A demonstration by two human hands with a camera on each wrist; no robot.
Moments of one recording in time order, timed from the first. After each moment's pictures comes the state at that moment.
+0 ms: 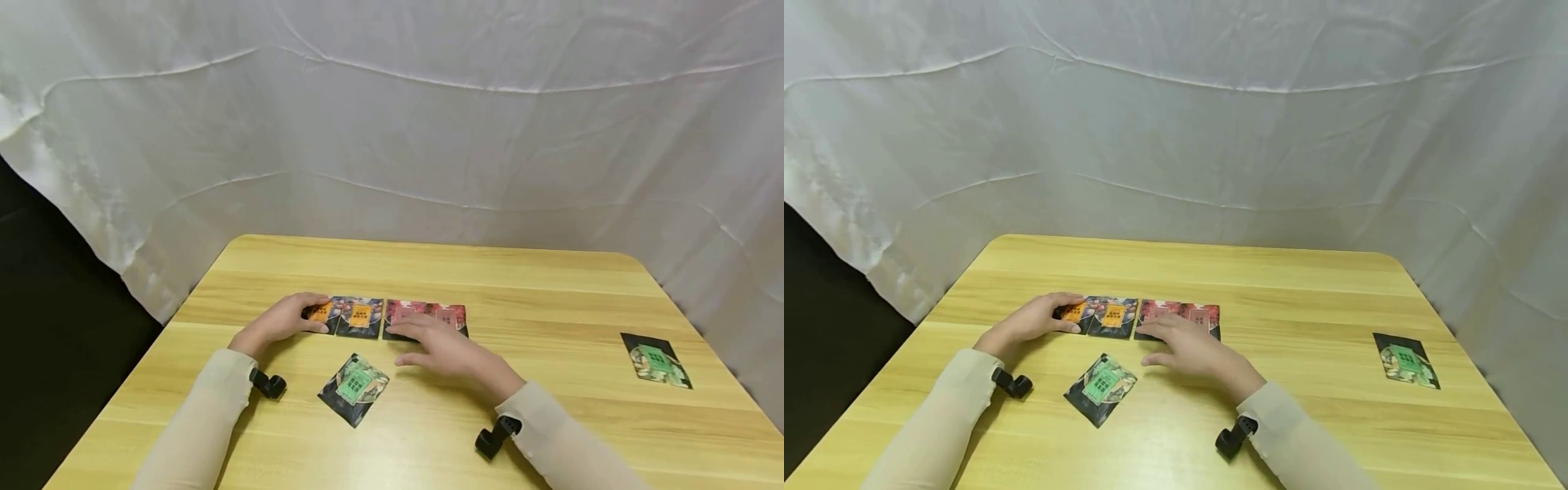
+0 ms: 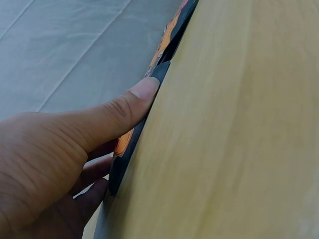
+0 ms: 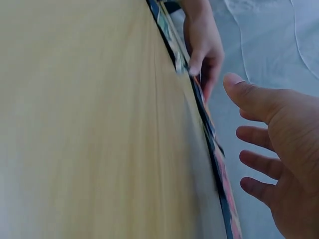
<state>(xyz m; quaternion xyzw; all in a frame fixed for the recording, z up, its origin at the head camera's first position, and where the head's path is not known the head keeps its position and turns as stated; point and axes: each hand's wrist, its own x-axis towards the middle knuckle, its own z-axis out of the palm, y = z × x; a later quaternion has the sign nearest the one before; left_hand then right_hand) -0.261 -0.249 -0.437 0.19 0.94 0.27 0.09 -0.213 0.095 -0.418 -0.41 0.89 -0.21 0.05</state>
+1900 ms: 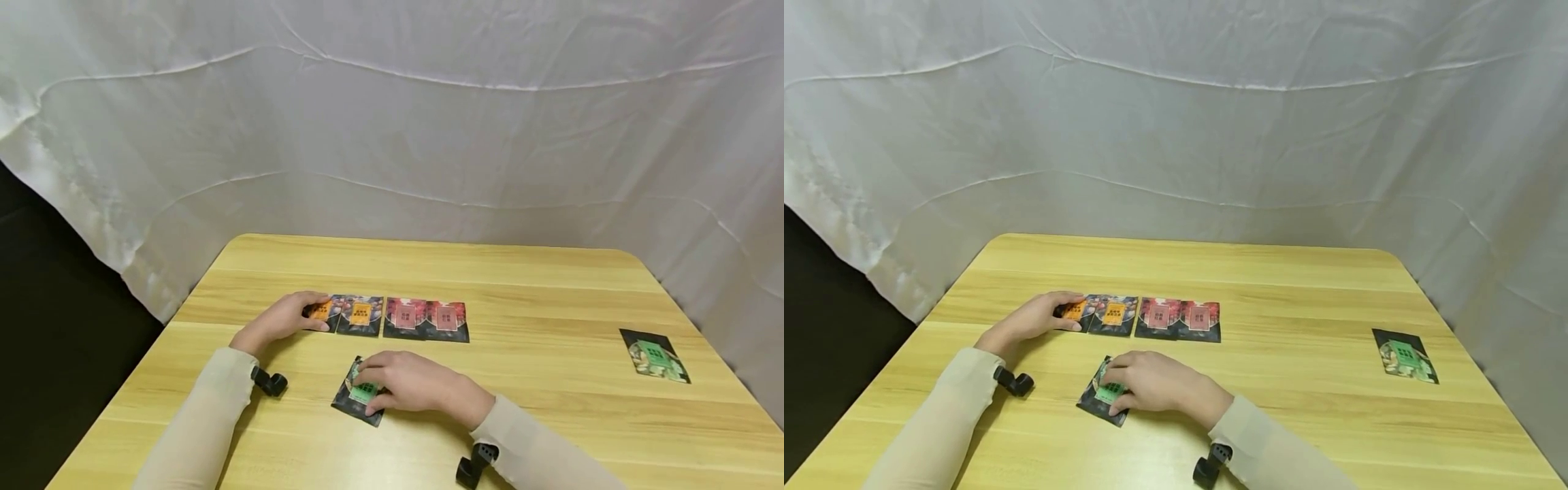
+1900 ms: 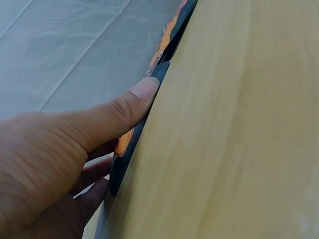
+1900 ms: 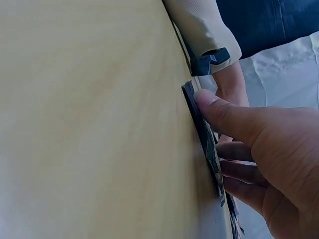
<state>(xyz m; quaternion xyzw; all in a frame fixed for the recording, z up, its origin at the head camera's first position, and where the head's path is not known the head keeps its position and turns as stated) -0.263 -0.249 -0.439 0.19 0.94 0.27 0.09 -0.177 0.049 -0.425 -0.56 0.82 -0.12 0.03</state>
